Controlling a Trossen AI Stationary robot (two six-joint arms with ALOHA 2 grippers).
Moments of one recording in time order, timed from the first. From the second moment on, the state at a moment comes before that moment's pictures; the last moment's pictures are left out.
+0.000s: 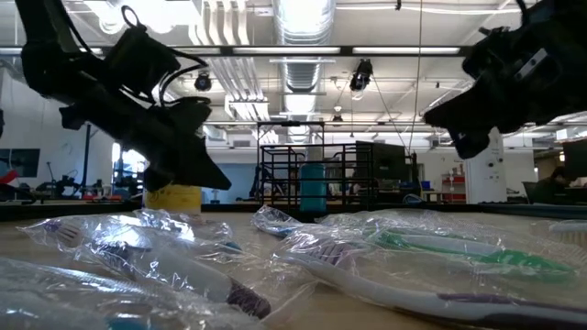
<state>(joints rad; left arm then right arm) 0.03 1.46 0.34 0.63 -0.30 -0.60 0.21 1.21 0.08 0.94 0.19 0.36</state>
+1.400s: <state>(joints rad) -0.05 1.58 0.48 0.49 -0.35 -0.70 0.17 1.78 0.37 0.91 0.35 0.46</state>
